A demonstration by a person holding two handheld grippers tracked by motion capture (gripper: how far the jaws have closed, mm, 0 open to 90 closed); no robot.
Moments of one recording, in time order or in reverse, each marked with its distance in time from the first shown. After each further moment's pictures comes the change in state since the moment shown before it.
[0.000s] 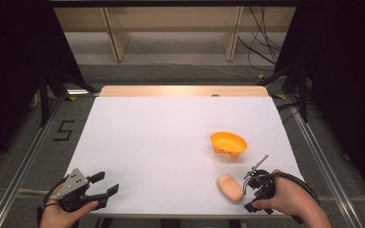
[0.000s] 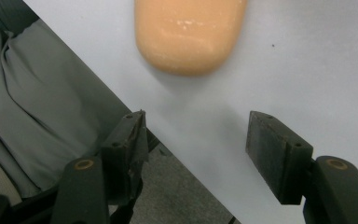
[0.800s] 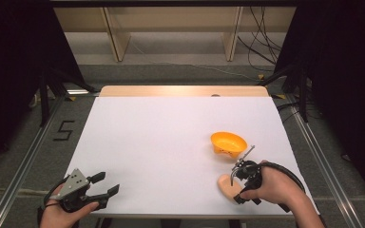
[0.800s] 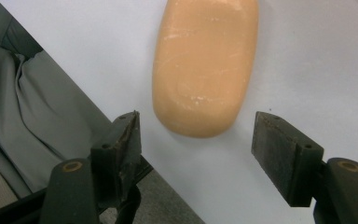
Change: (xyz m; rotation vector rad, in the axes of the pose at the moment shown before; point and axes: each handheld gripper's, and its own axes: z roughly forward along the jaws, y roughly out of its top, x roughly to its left) left arm -0.002 0.000 0.000 -0.005 -0.006 0.004; right arm 0.008 0.038 -0.005 -0.004 -0.018 -0.059
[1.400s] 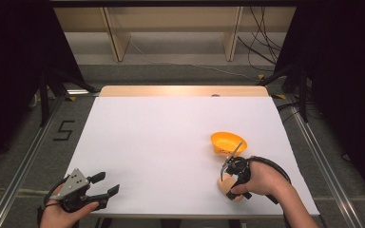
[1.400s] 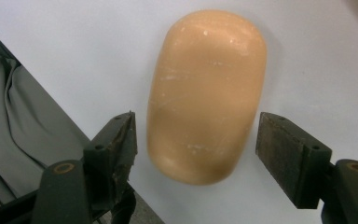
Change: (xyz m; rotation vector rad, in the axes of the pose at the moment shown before) left arm 0.001 0.000 0.000 0.007 -0.003 0.006; right arm -0.001 0.027 0.016 0.050 0.009 -0.018
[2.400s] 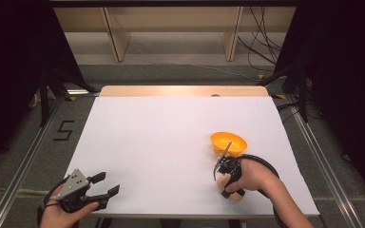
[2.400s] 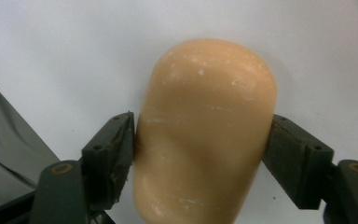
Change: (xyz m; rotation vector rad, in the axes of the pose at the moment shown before) left arm -0.001 0.001 -0.001 -0.001 0.000 0.016; right arm -0.005 0.020 0.022 0.040 -0.010 -0.119
